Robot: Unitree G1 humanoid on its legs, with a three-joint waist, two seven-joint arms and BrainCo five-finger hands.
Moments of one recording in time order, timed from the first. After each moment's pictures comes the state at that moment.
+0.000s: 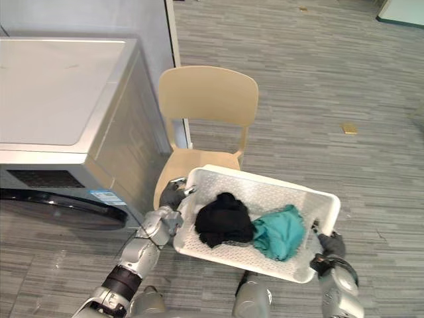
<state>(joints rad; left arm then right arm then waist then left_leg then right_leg) -0.24 0.05 -0.29 0.36 -0.53 -0.05 0.09 0.13 -0.29 -0.40 0.36 0.53 0.03 0.01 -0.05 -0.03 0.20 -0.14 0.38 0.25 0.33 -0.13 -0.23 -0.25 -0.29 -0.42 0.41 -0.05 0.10</state>
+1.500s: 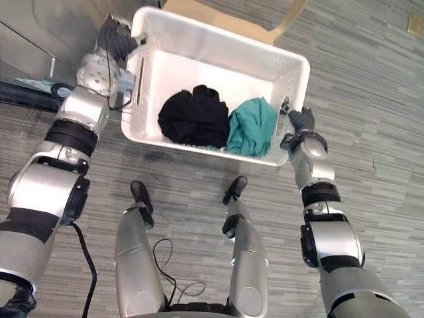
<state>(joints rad) -1.35 0.46 -0.24 0.94 -0.04 0.02 0.16 -0.92 -0.42 -0.08 0.84 0.56 0.05 -0.06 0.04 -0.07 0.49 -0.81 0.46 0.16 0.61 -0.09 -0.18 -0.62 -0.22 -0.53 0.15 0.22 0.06</state>
